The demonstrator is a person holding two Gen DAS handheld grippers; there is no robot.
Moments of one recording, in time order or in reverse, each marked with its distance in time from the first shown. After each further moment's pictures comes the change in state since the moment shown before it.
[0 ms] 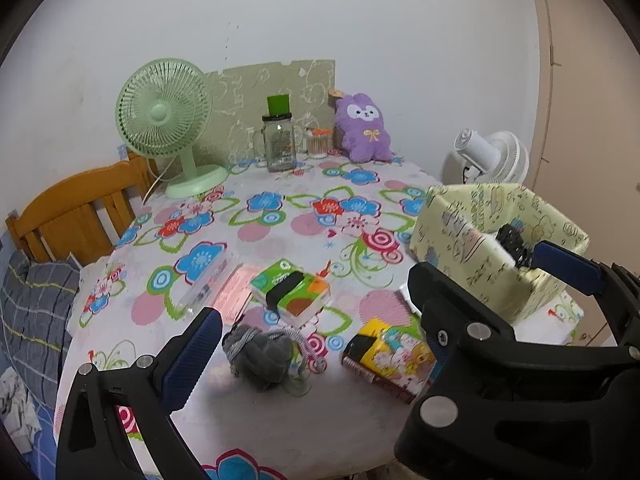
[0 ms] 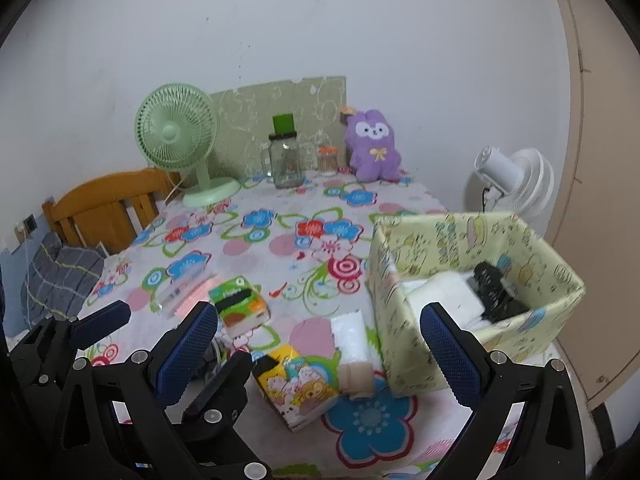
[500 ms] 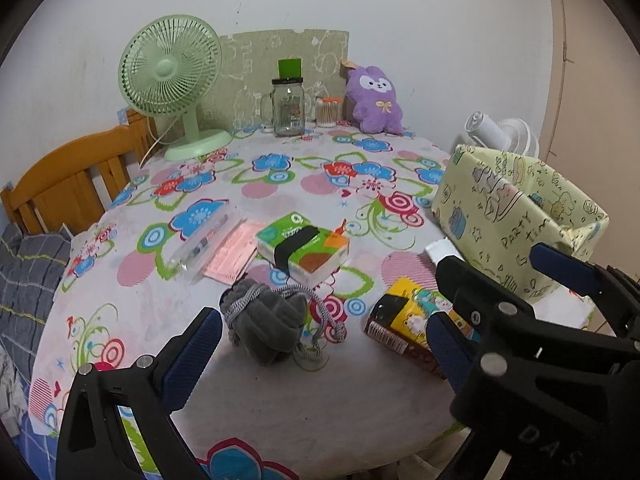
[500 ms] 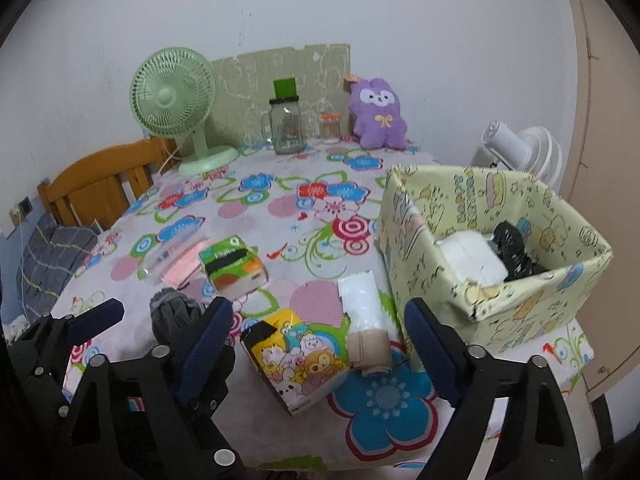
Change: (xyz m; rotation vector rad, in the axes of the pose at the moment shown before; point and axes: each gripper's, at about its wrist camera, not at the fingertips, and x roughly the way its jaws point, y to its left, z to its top) left arm 0.030 0.019 -0.031 -0.045 0.064 -0.015; right arm 0.032 0.005 -0.031 -0.010 0.074 -0.006
